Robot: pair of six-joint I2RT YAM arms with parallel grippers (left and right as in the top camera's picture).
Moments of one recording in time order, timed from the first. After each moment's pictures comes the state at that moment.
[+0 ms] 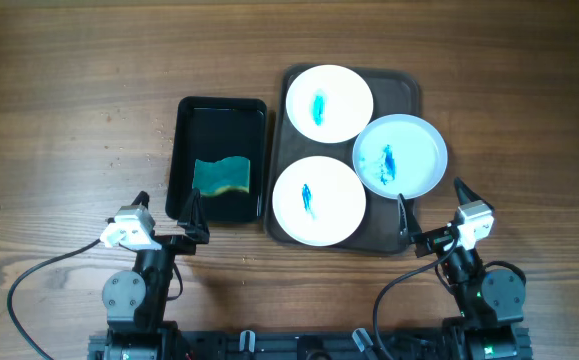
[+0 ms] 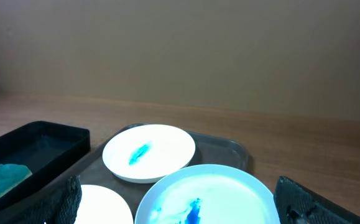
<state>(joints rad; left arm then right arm) -0.03 0.01 0.02 -0.07 0.06 -0.36 0.11 0.01 0.01 0.01 -0.18 0.02</state>
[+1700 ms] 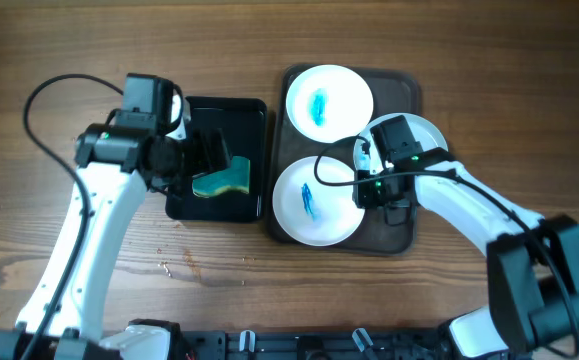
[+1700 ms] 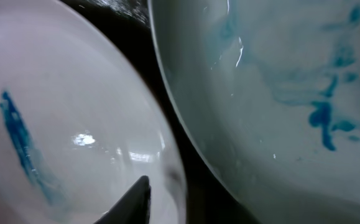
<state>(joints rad) -0.14 1.43 1.23 -1.04 0.18 -0.41 0.34 1.68 0.88 -0.56 -0.21 0.34</state>
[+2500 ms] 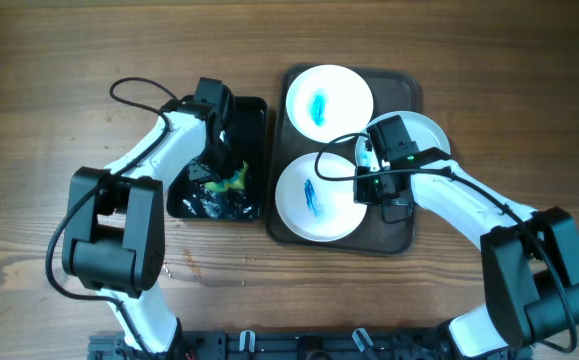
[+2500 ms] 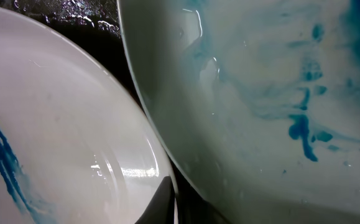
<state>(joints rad) -0.23 1.93 1.25 -0.84 0.06 -0.46 0.35 1.70 0.88 -0.52 -0.13 0.42</state>
